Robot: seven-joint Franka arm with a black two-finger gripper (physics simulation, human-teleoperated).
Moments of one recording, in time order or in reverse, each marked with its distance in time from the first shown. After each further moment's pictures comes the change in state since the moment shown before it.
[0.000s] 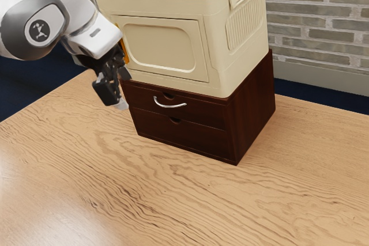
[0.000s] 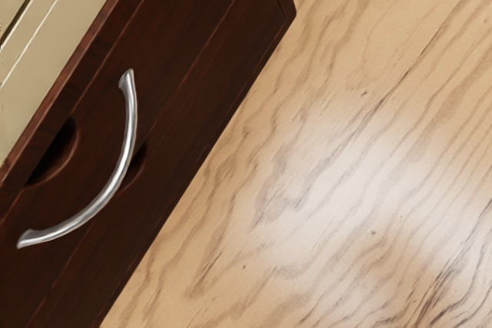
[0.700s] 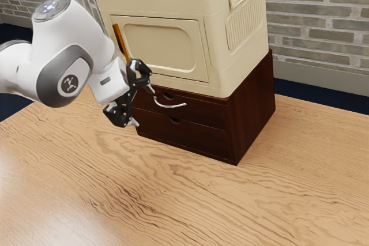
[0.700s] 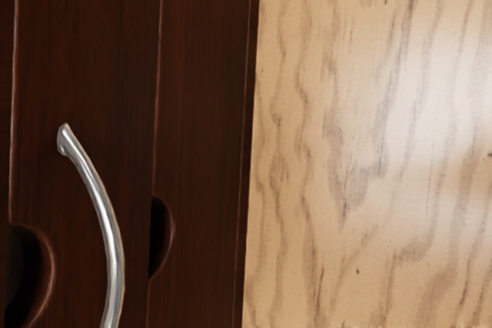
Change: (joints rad) arm -0.005 -0.005 0.007 -0.254 0.065 0.402 0.496
